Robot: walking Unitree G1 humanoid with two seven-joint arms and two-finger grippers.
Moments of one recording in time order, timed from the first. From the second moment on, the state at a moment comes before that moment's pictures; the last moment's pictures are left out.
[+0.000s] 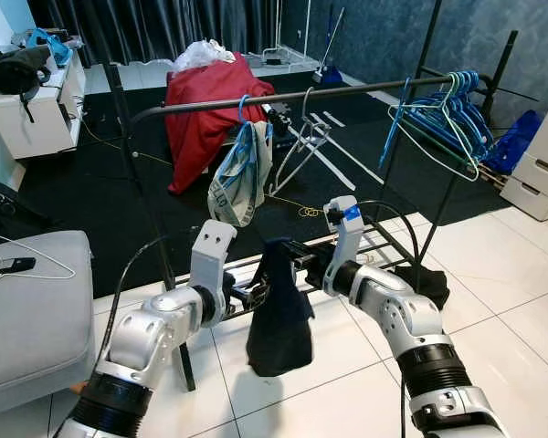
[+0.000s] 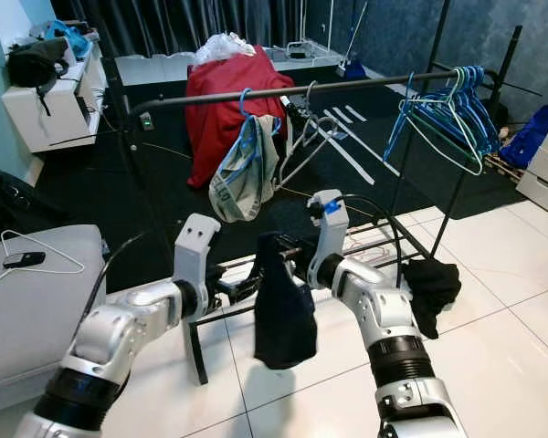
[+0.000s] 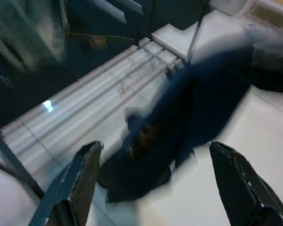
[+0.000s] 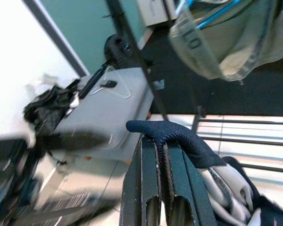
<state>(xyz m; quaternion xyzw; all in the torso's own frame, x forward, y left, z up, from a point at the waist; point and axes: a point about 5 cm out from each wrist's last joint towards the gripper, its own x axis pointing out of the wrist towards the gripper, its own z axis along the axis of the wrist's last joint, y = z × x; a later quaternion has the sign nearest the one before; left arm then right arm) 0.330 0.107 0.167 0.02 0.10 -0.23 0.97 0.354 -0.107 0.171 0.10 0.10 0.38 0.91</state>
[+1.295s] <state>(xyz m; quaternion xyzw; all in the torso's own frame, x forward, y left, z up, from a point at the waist) 0.263 0.132 0.186 0.06 0.01 -0.60 0.80 0.304 -0.166 0.240 -0.25 -0.04 0.73 0.64</state>
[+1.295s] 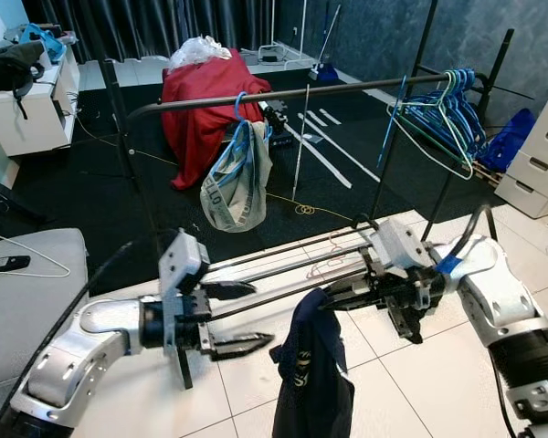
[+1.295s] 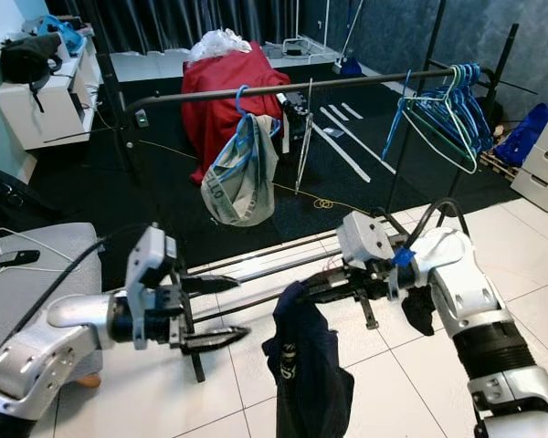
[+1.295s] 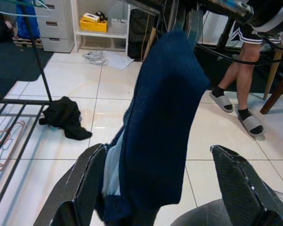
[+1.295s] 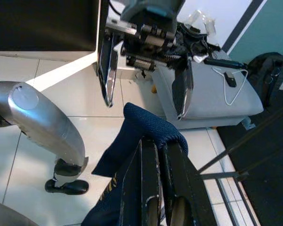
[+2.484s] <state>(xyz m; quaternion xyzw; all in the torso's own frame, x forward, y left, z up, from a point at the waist) 0.257 0.110 0.184 0.02 0.02 -0.63 0.78 0.302 -0.163 0.234 -0.24 -0.03 0.74 0.62</state>
